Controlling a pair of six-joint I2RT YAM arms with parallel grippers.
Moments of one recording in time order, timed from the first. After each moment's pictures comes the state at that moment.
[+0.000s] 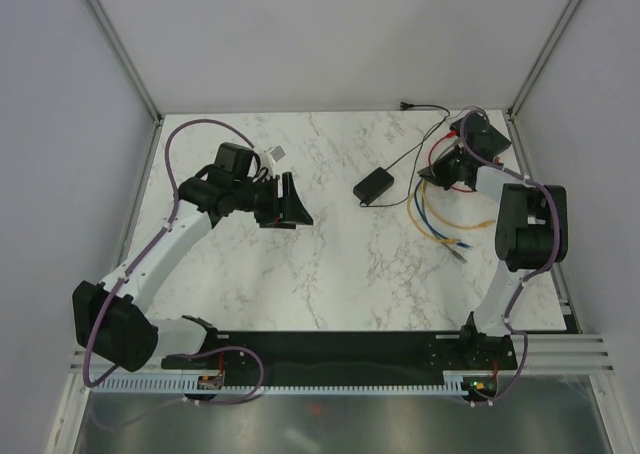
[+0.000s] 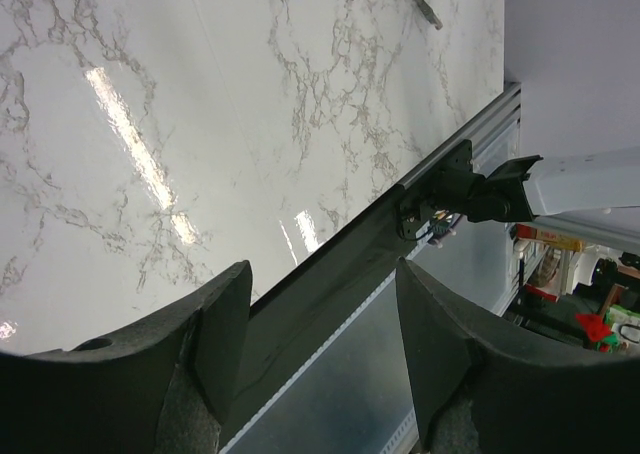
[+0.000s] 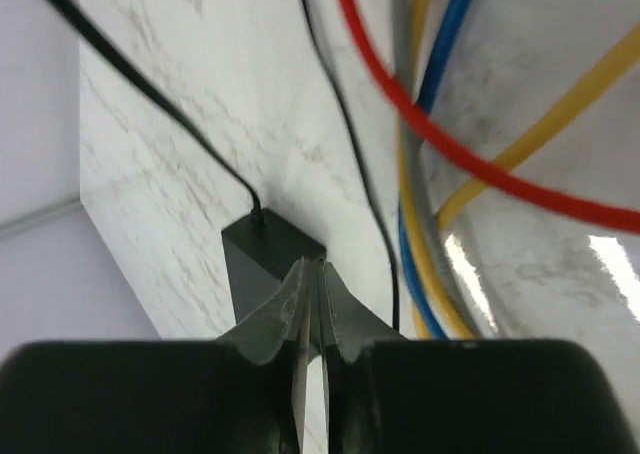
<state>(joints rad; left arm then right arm) -0.41 1.30 1.15 -0.70 0.60 -0.50 -0.06 1.91 1.18 -0.06 -0.36 0.98</state>
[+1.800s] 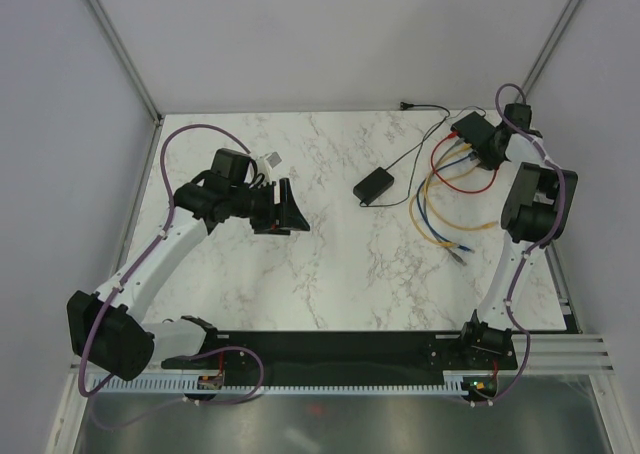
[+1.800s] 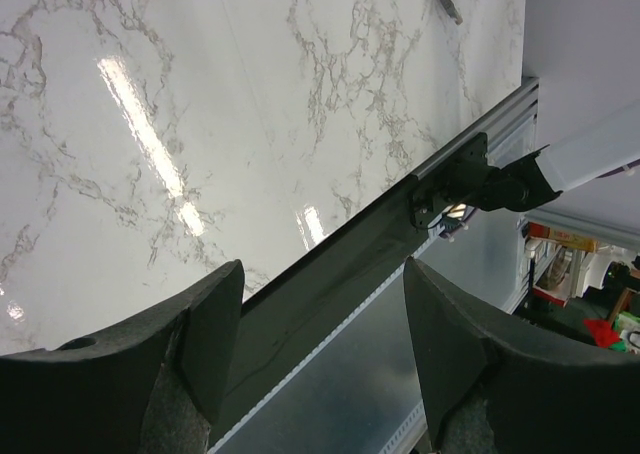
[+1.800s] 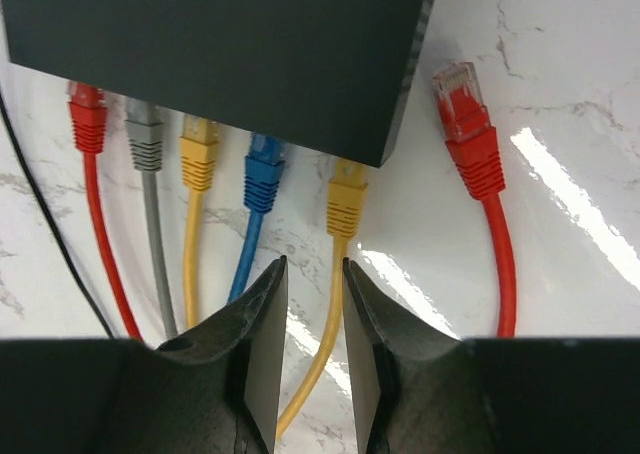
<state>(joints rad) -0.41 1.25 1.12 -0.74 0.57 -0.50 -0.27 2.24 1.78 -0.48 -0.04 0.60</state>
